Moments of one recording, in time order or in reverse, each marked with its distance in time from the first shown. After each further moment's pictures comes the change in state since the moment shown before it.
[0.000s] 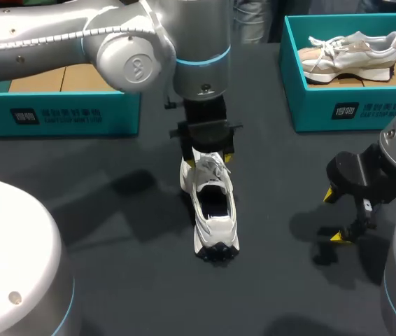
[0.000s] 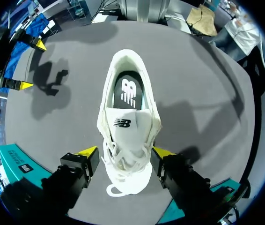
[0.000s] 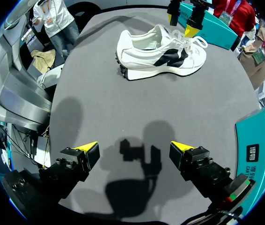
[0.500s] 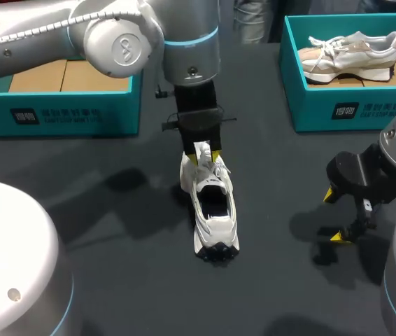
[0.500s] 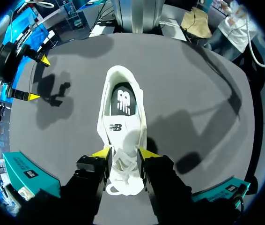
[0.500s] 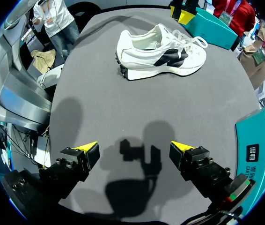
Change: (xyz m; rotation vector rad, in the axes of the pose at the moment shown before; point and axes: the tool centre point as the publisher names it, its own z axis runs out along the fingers) left arm 0.009 -0.012 -0.016 0.098 -0.019 0.059; right arm 0.000 0.000 0.000 0.000 0.000 0.000
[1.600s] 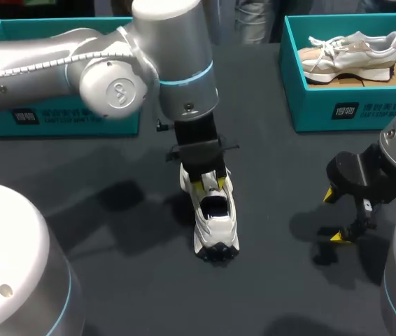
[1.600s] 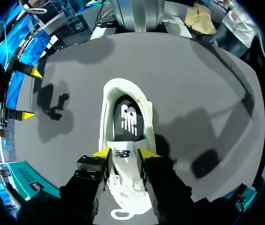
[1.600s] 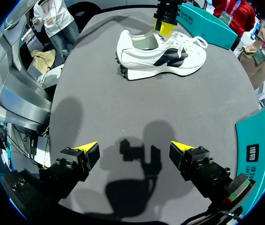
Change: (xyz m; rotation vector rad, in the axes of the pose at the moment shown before) left arm -0.005 -0.036 0.037 0.003 -0.084 0.031; right arm 0.000 0.000 0.000 0.000 0.000 0.000
